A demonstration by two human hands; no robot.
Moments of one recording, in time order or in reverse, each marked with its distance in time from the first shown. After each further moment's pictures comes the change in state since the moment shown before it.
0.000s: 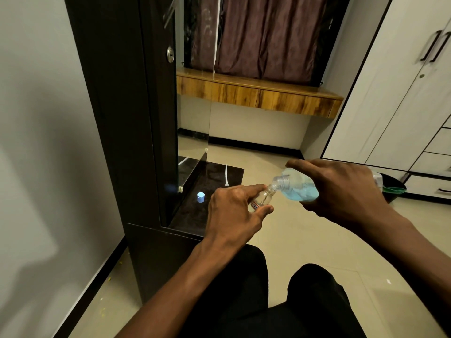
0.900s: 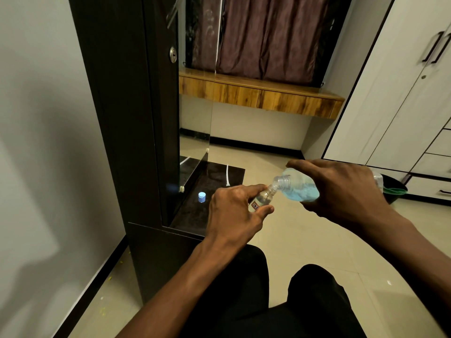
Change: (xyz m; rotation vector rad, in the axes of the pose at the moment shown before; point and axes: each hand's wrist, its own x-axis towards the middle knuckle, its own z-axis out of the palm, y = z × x) left_hand -0.001 -0.001 -0.001 -0.001 0.006 0.015; right_hand 0.001 -0.002 -0.002 0.003 -0.002 -0.017
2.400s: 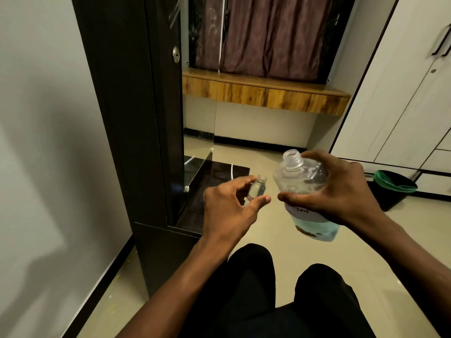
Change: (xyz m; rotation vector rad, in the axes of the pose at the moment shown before) left_hand 0.002 -0.006 -0.012 -0.153 0.047 -0.138; right_hand -0.001 -0.012 0.012 0.836 0.094 0.296
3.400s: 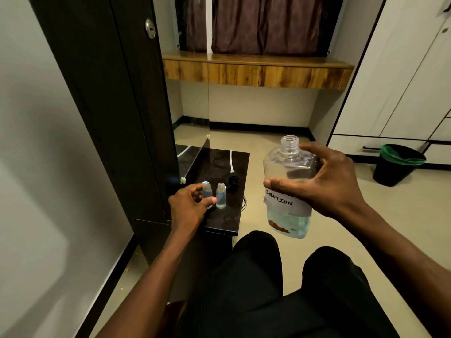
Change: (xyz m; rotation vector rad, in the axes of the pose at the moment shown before) left_hand 0.010 -0.141 -0.017 0.261 -0.036 -0.296; right_hand -0.005 0.011 0.039 0.346 0.071 0.093
